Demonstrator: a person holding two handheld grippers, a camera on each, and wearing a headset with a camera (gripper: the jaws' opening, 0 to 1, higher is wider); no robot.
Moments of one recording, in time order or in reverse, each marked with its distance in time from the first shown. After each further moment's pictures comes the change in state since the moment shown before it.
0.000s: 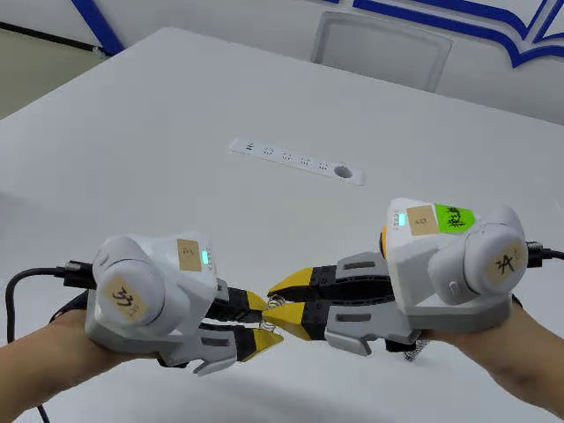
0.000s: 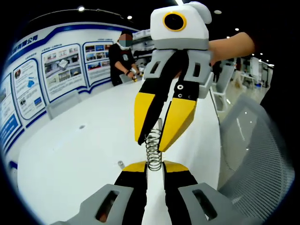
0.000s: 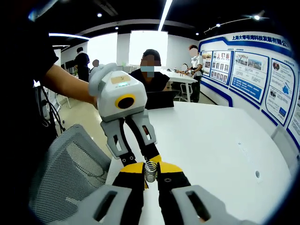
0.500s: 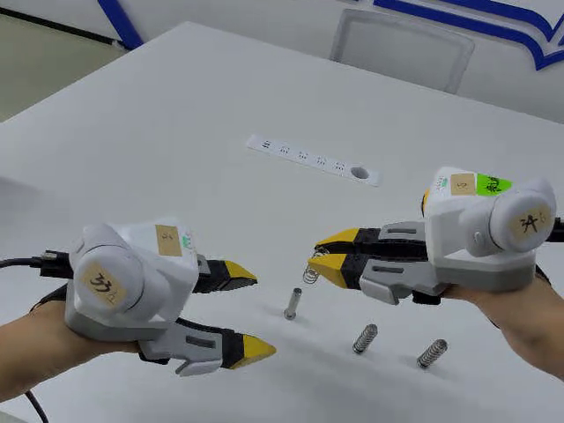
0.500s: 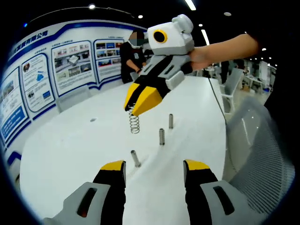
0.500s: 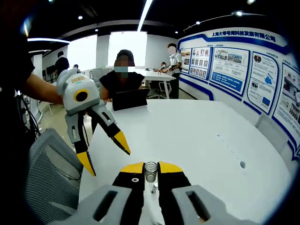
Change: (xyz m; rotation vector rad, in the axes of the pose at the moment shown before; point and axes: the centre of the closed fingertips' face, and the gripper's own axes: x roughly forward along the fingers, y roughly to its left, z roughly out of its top) left arm -0.020 0.017 -0.017 -0.048 0.007 0.072; right arm -0.002 -0.080 -0.019 0.096 0.010 -0.190
